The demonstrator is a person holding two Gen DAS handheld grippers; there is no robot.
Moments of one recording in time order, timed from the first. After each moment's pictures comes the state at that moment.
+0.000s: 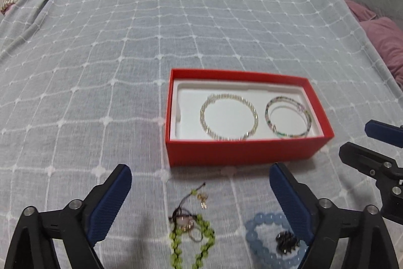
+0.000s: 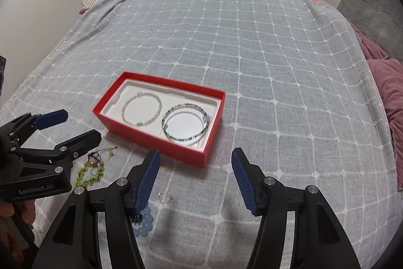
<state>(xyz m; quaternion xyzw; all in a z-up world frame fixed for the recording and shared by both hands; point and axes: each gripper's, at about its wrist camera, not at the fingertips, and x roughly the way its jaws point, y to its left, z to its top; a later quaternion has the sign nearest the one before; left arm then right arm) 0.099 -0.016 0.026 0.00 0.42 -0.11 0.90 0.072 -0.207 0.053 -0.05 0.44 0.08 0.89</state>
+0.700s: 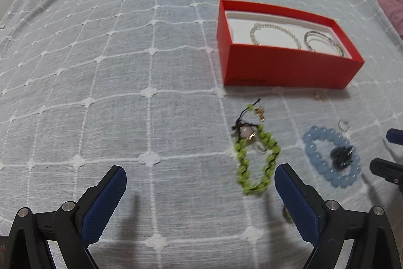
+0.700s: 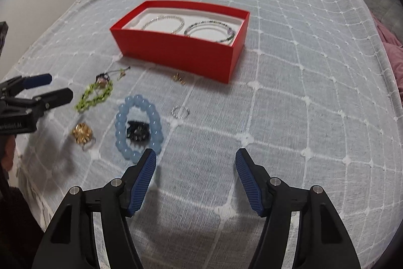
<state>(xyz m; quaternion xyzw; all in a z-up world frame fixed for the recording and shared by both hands) 0.055 0.036 -0.012 0.04 0.47 -0.09 0.88 0.016 -0.204 -0.011 -0.07 0.51 0.13 0.85</state>
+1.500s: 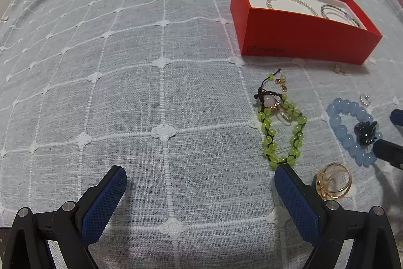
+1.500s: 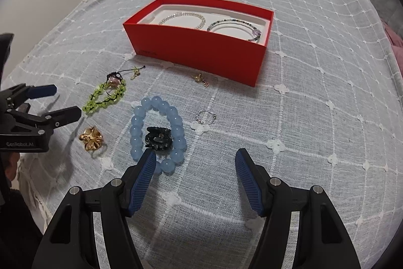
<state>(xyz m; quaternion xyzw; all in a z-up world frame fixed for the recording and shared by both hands) 0.057 0.041 -0.030 0.05 0.50 -0.07 0.86 0.021 -0.178 -0.024 -0.07 0.50 0.14 0.85</state>
